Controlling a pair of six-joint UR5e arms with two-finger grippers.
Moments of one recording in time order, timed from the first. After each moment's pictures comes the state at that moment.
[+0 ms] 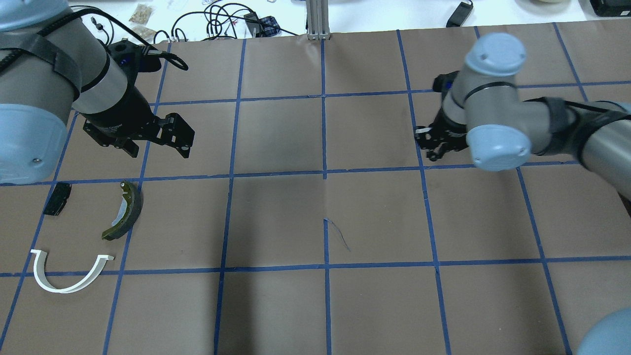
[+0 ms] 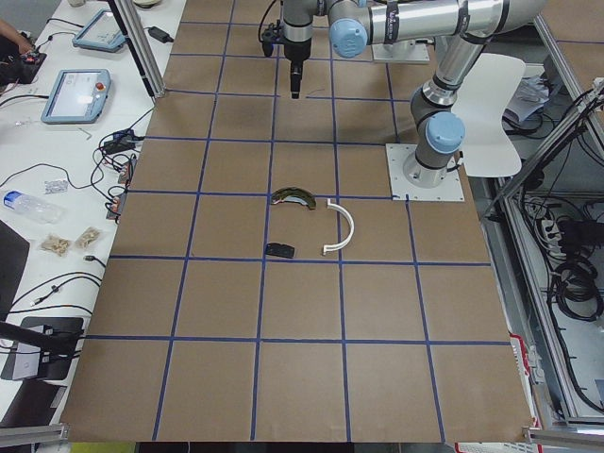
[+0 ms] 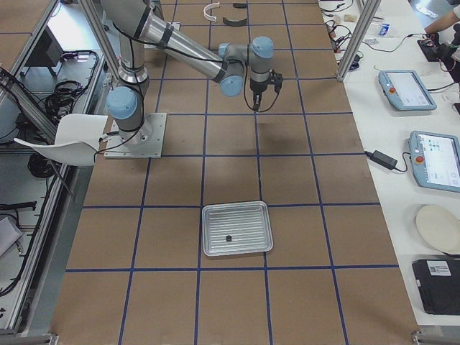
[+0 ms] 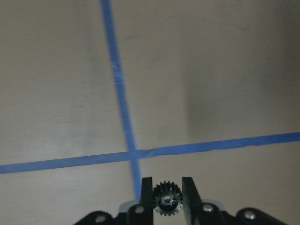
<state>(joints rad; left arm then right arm) -1.51 -1.48 -1.78 -1.43 1.58 0.12 1.63 -1.28 1.91 -2.26 -1.55 0.17</state>
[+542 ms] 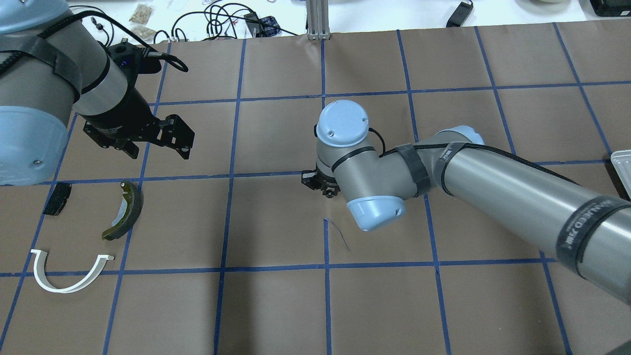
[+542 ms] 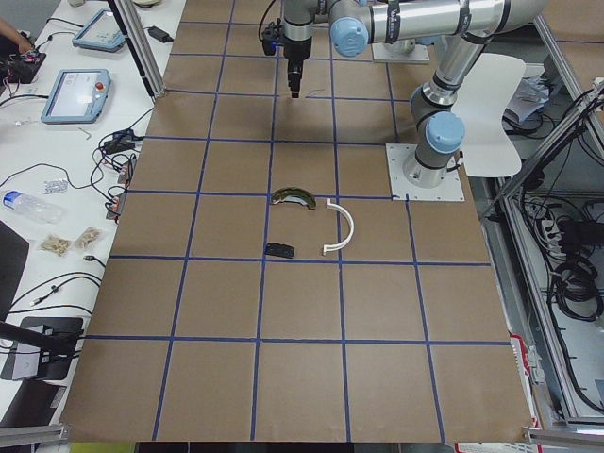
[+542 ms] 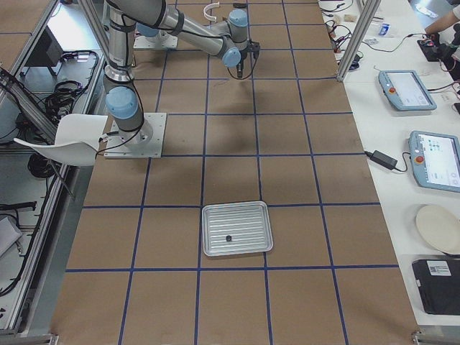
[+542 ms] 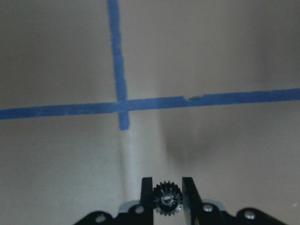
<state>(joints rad) -1.50 -1.48 -1.79 -1.43 1.58 0.13 2.00 -1.18 1.89 -2.39 -1.52 0.47</state>
